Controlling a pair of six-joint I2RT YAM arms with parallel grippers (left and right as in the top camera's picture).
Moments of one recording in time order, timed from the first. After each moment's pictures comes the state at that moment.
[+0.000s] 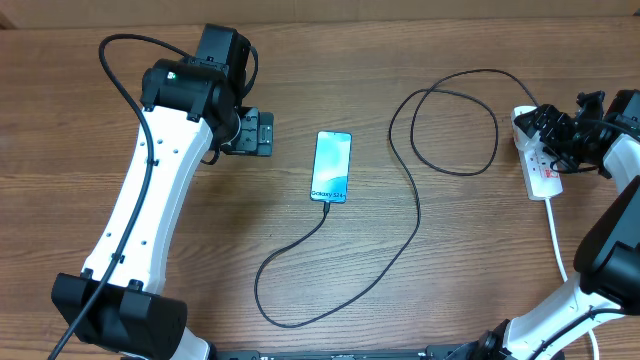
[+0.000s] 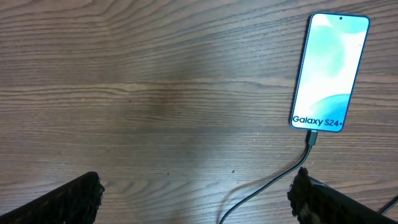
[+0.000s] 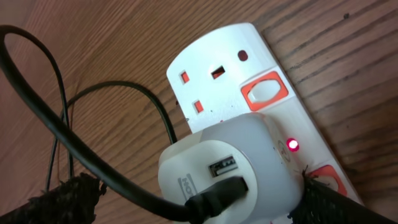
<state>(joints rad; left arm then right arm) -0.26 1.73 1.79 -1.38 -0.10 -0.23 -0.52 1.99 1.35 -0.51 -0.53 0.17</state>
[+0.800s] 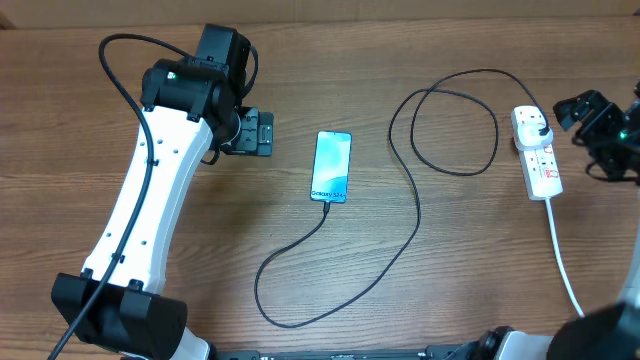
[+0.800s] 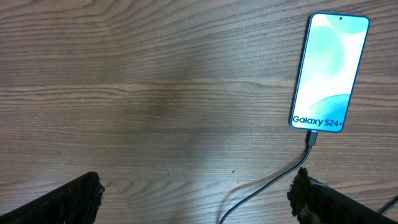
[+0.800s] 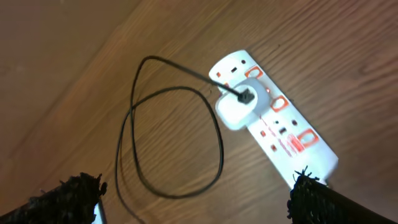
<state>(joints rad) -0.26 1.73 1.79 -1.38 -0.10 -0.23 -0.53 1.49 1.37 -0.83 -0.38 0.28</state>
